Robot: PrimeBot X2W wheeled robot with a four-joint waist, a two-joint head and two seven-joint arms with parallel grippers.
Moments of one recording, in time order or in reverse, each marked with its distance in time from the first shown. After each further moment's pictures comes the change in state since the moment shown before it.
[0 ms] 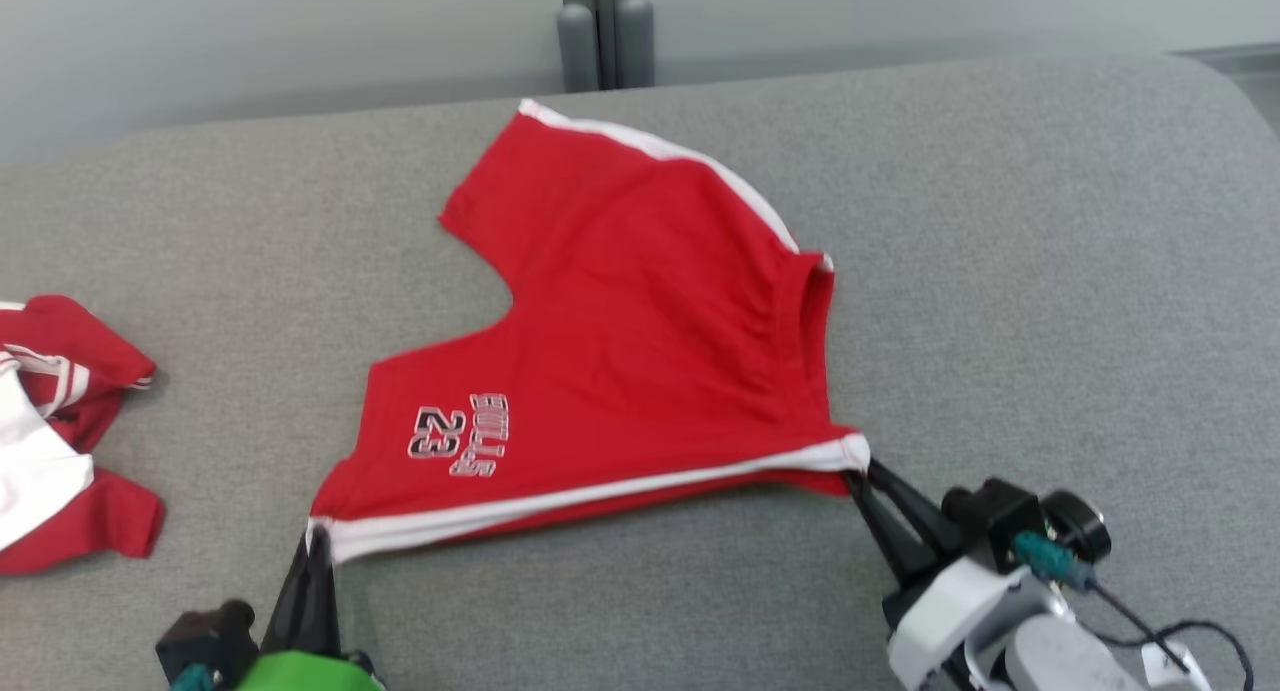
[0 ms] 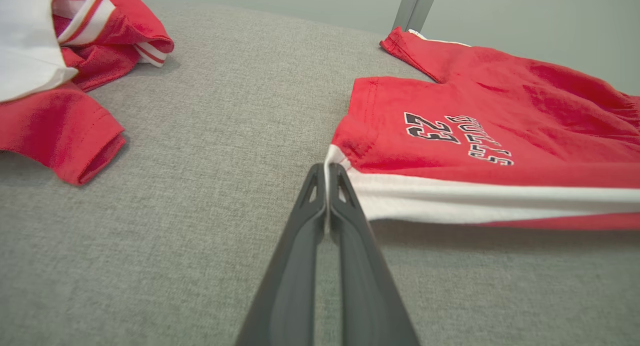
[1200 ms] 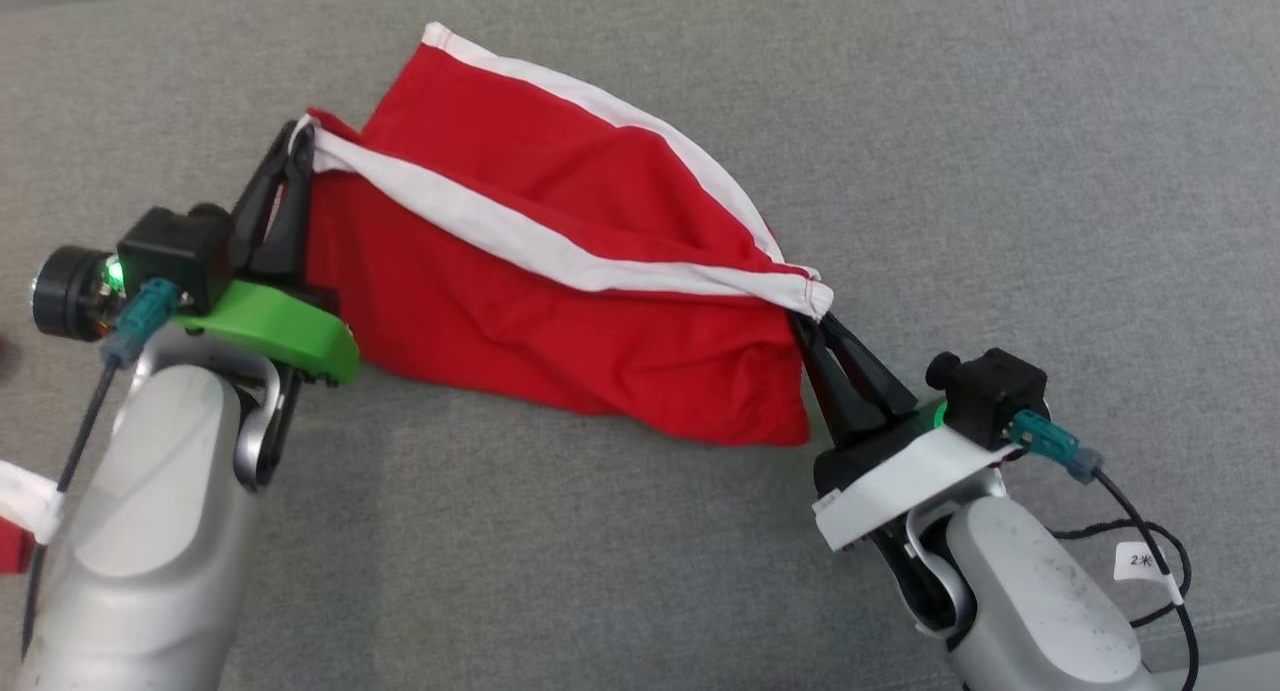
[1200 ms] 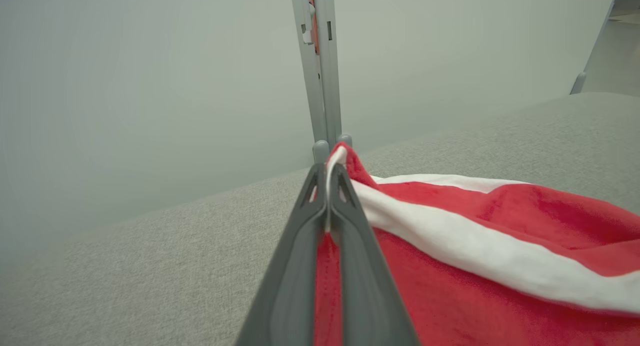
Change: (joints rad) left arm -0.598 0.215 -0.302 0.082 0.019 0.001 -0.002; right arm -0.137 0.139 -0.033 -0.083 0.155 -0.002 0.000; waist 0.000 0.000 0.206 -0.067
